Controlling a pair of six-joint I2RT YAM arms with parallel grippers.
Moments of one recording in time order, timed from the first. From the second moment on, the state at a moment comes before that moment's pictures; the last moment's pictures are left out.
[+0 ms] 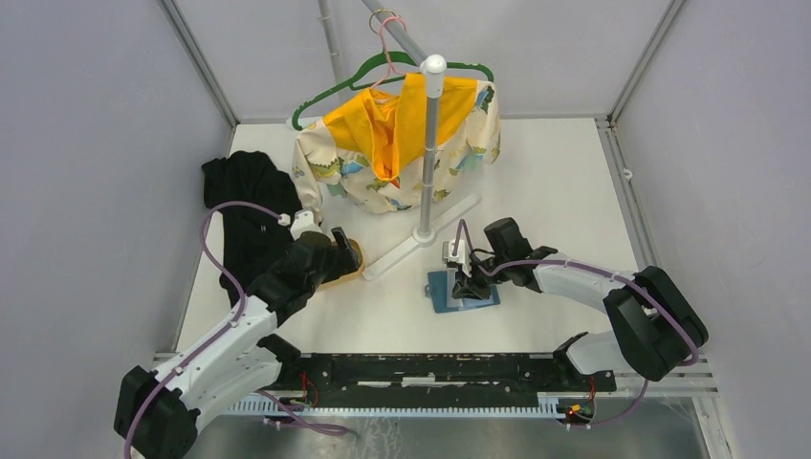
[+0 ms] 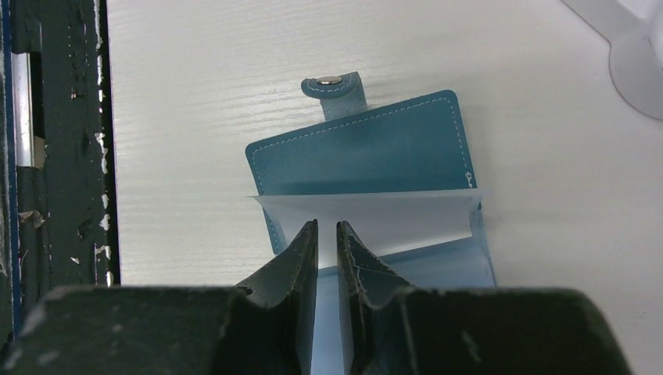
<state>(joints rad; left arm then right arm) -0.55 0.81 0.49 -0.36 -0.32 -0.71 0.57 1.38 0.57 -0.14 -0.75 -0.62</state>
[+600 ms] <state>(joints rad) -0.56 1.21 0.62 -0.28 -0.33 -0.72 0.57 1.38 0.57 -0.14 -0.75 -0.62</state>
